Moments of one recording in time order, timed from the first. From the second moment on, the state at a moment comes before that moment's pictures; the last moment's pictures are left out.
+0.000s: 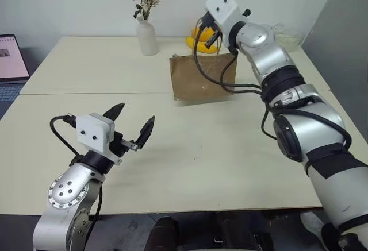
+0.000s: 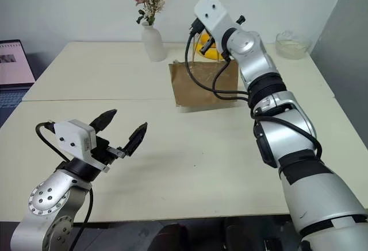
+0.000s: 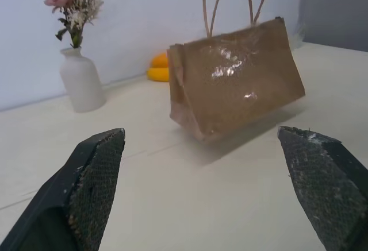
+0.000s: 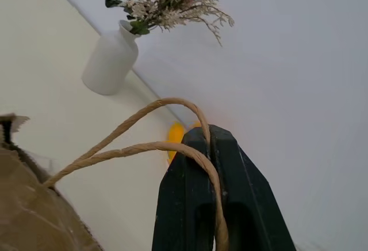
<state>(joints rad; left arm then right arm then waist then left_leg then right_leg) 0.10 0.42 0.24 -0.72 -0.39 0.38 -0.34 -1.52 -0.20 0.15 1.16 -0.21 -0.01 0.39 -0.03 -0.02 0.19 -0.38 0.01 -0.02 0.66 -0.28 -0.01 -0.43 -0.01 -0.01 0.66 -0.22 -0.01</state>
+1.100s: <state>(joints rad) 0.08 0.42 0.21 -0.66 -0.34 0.34 -0.37 -1.39 -0.22 0.19 0.95 -0.25 0.11 0.44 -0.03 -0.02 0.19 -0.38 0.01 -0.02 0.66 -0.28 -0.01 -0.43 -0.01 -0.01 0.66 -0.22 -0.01</state>
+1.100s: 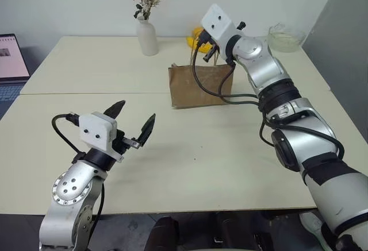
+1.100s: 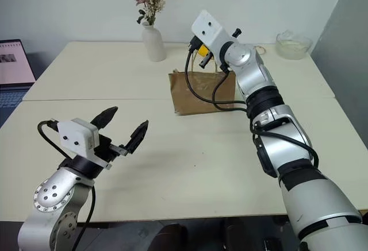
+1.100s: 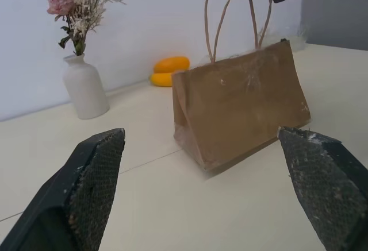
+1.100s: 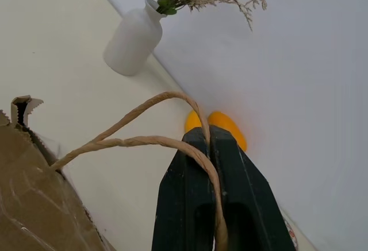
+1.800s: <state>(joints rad) -0.09 0.50 0.21 -0.58 -0.35 0.37 -0.41 -0.95 -0.32 0.16 0.37 -0.16 0.29 0.57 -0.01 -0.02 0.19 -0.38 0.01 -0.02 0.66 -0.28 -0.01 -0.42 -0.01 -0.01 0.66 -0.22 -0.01</state>
